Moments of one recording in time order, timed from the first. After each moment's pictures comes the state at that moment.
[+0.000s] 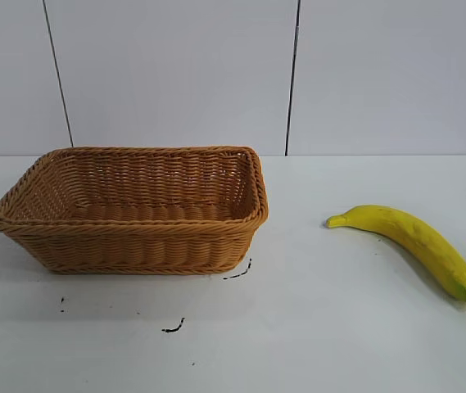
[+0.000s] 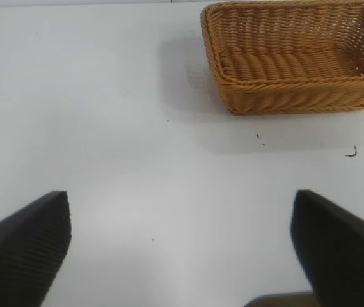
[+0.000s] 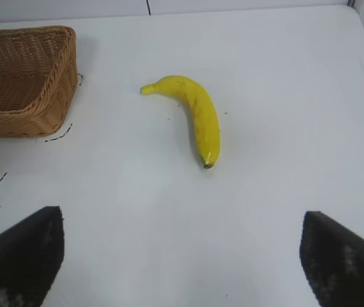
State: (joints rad) left arm -0.02 0.00 -0.50 -0.07 1.07 0.06; right arm 0.01 0.77 -0.86 0.08 1.04 -0.01
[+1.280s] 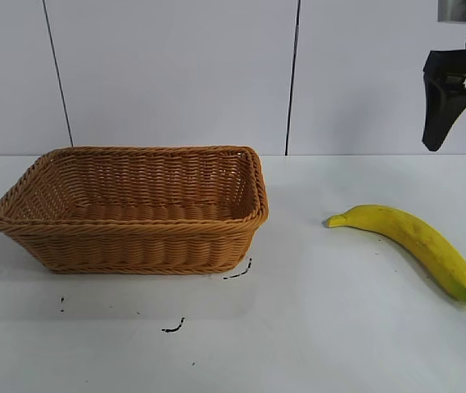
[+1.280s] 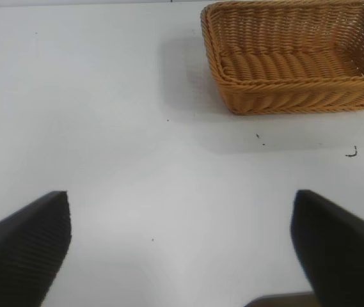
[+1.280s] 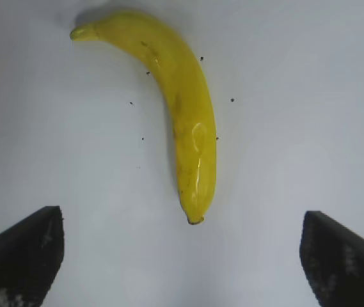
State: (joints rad) left arm -0.02 0.00 -0.50 -0.07 1.07 0.06; right arm 0.06 1.91 -1.50 0.06 1.07 -0.28
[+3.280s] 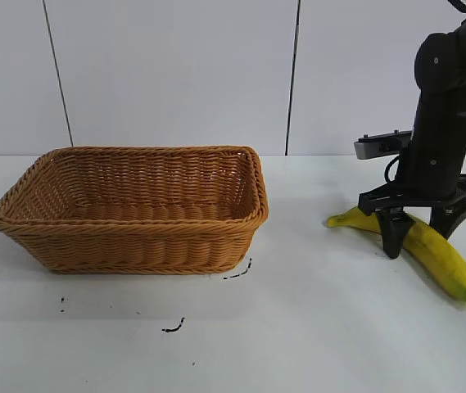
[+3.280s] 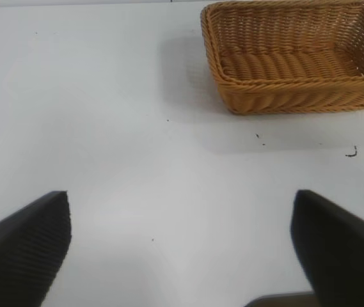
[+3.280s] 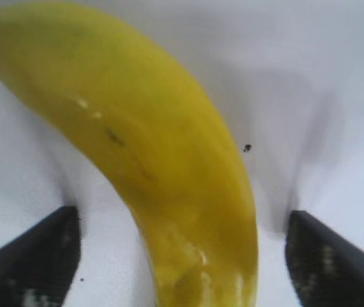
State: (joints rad) left arm -0.02 0.00 -0.50 -0.07 1.07 0.06; right arm 0.10 2.20 -1.50 -0.09 0.95 -0.14
